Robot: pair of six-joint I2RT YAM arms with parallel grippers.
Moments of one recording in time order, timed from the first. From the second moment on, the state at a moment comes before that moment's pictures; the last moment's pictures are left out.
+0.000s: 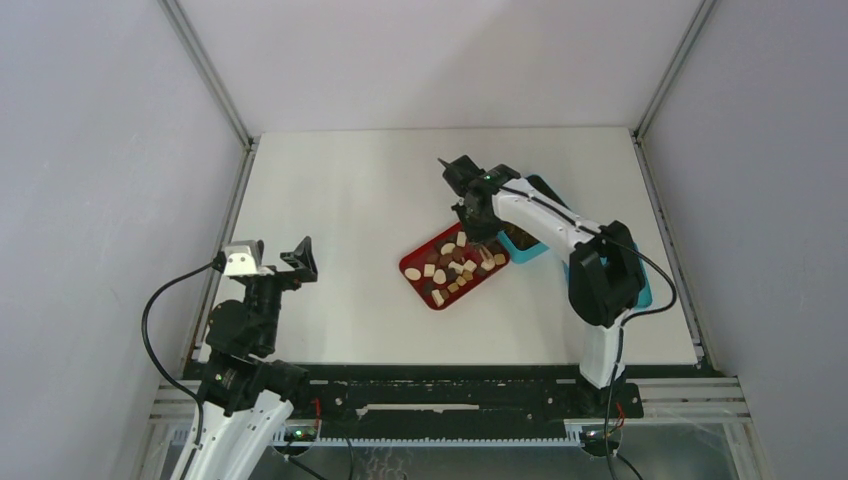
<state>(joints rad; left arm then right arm) -0.35 0.20 0.49 -0.16 -0.35 -0.09 0.62 1.93 1.63 -1.03 0.15 0.24</state>
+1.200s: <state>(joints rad) -0.35 0.20 0.49 -0.16 -0.35 -0.09 0.27 2.14 1.92 -1.07 0.18 0.16</state>
